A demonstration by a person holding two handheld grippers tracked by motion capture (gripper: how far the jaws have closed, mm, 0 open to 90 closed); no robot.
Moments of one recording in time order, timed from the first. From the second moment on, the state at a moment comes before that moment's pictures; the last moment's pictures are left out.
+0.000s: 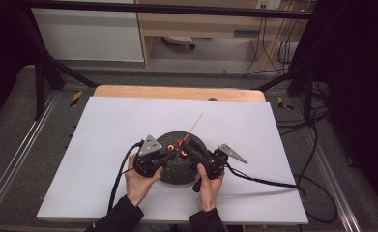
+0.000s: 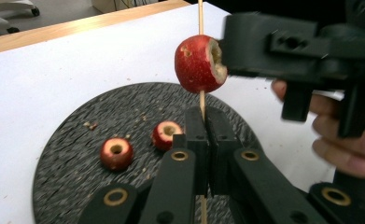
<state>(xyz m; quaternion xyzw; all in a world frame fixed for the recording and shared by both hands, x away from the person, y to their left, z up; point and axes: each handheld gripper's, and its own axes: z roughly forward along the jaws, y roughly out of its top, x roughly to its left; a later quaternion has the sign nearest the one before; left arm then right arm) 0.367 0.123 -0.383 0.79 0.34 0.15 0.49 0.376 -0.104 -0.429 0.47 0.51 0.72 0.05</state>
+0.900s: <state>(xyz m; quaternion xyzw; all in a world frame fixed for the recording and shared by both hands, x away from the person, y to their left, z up) 0.341 0.204 -0.407 0.81 0.34 0.15 0.45 0.389 -0.130 -0.416 0.42 0.74 0.52 0.08</state>
